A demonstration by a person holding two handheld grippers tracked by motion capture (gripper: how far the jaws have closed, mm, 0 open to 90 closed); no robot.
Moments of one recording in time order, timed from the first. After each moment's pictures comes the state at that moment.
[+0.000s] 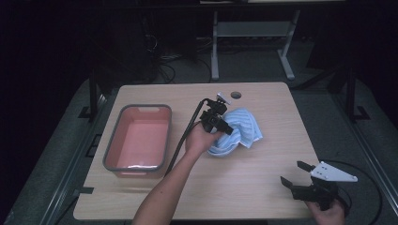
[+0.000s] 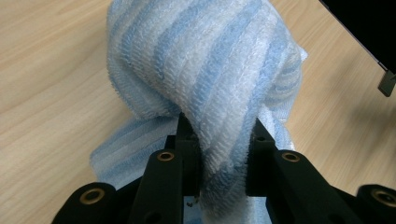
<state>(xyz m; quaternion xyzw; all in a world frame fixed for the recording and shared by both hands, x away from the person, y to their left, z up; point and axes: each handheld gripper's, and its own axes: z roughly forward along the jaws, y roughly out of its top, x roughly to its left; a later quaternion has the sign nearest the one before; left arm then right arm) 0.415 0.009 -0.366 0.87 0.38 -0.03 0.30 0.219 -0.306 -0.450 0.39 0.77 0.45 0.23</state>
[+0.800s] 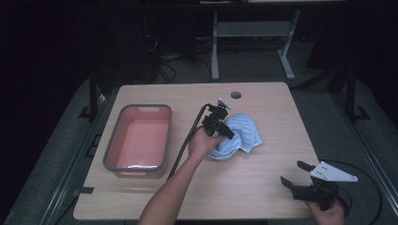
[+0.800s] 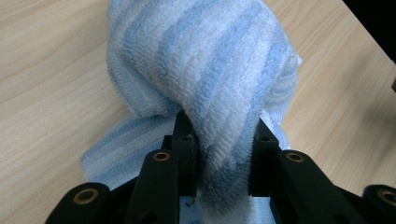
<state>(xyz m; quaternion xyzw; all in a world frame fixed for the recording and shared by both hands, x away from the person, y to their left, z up) 0.418 0.004 -0.391 0.86 0.41 -0.04 0.30 0.219 -0.306 -0.449 0.39 0.77 0.45 0.23</state>
